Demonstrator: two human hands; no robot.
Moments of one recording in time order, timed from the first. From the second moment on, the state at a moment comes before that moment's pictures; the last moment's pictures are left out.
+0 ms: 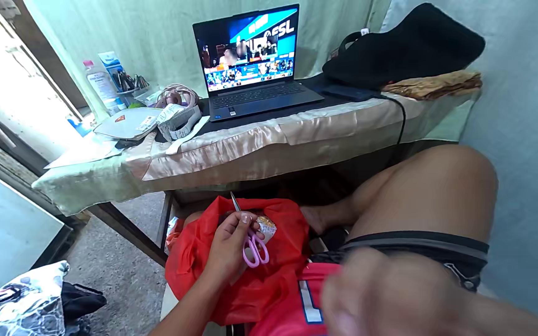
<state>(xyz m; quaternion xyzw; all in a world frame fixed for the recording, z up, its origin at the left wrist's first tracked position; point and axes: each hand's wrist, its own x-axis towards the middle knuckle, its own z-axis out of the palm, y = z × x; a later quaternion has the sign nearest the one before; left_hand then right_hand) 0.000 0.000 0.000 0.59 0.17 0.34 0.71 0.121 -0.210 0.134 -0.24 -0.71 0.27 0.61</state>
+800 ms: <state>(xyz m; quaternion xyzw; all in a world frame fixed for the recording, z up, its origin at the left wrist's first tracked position) 0.004 -0.008 -0.005 0.69 0.10 0.50 0.52 0.142 -0.118 0.024 -0.63 -0.66 0.21 0.36</state>
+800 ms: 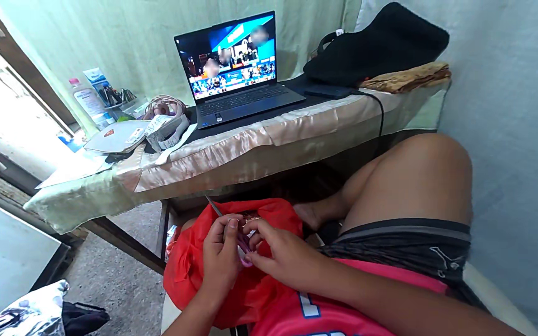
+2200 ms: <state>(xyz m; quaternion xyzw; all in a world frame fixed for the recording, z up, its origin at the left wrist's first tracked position) -0.015 0.019 0.011 0.65 0.22 0.26 0.67 0.166 -0.116 0.032 -0.50 -0.53 0.37 0.58</state>
